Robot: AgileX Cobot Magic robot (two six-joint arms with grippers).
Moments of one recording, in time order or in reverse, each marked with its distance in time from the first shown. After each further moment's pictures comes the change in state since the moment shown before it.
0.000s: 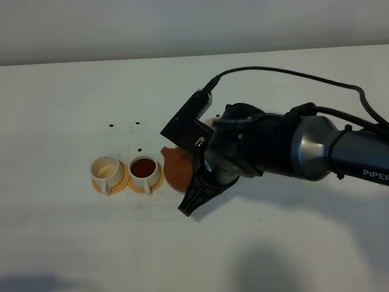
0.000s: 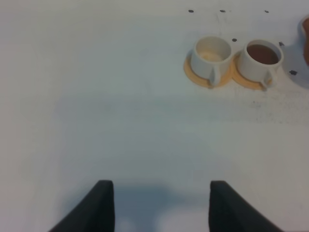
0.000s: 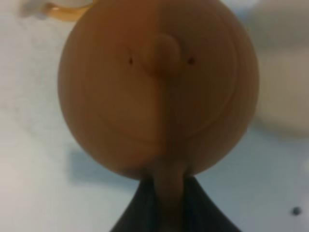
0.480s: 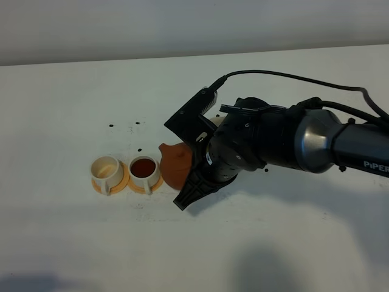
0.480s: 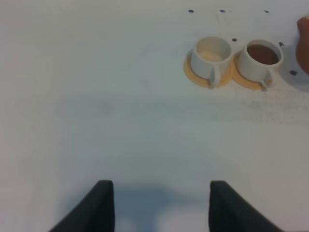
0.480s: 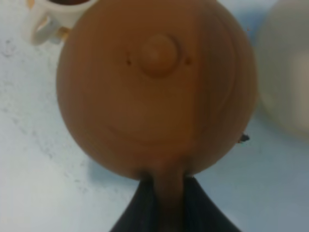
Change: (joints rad) left arm 0.000 0.000 0.000 0.000 0.000 0.000; right arm -0.038 0.020 0.000 0.109 -0.064 -0.036
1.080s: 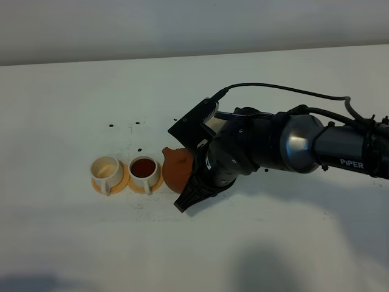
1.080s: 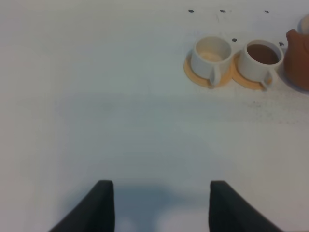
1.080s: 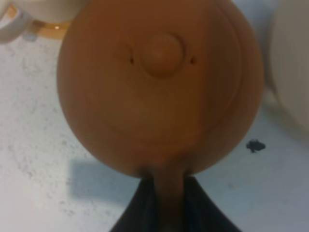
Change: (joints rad) left arm 0.000 0.000 0.000 0.000 0.000 0.000; right arm -0.020 0.068 0.000 0.016 -0.057 0.000
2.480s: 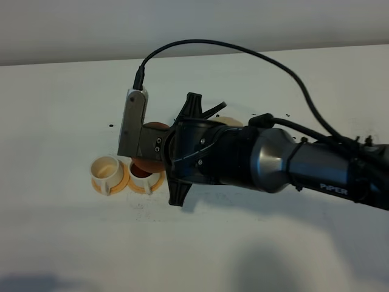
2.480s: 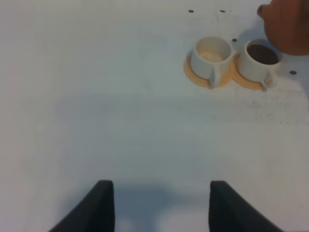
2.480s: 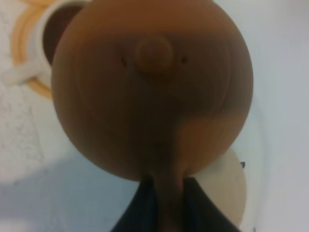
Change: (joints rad) left arm 0.000 0.000 0.000 0.000 0.000 -0.001; right arm 0.157 0.003 -0.133 -0.575 0.079 -0.088
